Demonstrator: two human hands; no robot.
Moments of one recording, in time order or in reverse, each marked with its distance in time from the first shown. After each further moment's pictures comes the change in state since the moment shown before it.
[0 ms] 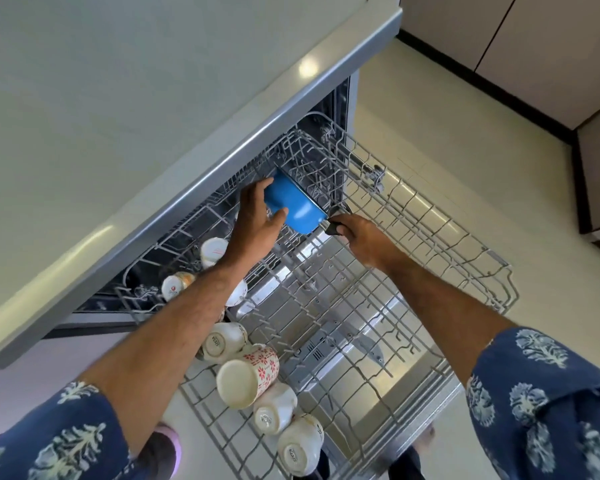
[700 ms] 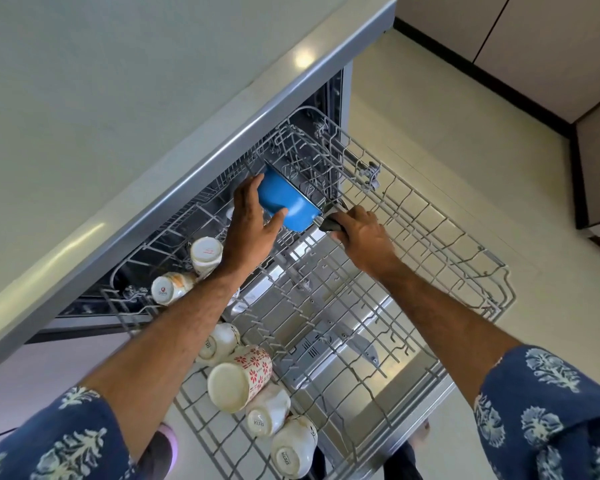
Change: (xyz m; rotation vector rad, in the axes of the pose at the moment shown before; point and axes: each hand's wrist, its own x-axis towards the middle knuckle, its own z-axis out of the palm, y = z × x) left_hand -0.002 -0.010 0.016 0.069 0.083 0.084; right_hand -0.006 0.012 0.007 -0.317 0.112 -0.010
